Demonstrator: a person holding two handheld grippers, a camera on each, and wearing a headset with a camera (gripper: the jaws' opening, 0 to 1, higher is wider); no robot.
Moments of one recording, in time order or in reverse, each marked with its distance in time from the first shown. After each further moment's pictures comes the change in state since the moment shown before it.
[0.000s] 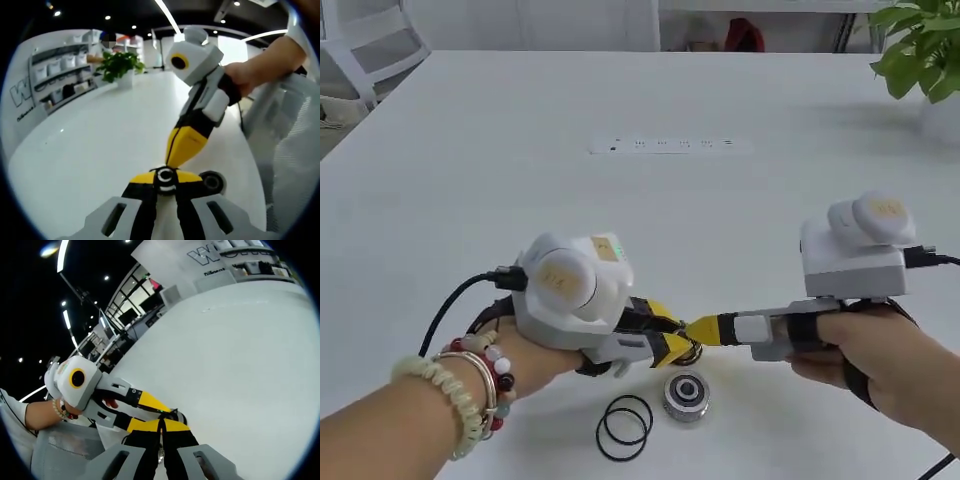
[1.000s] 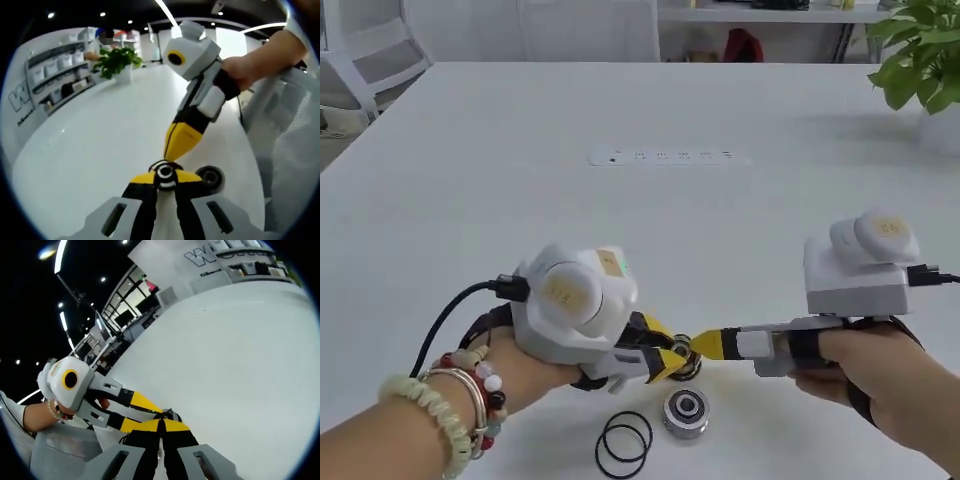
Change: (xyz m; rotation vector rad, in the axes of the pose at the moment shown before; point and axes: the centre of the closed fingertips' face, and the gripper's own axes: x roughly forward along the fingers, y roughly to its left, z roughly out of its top) left arm -0.005 0.000 -0.003 0.038 0.066 0.006; right arm -0.001 -0.005 0.001 0.011 -0.012 -0.033
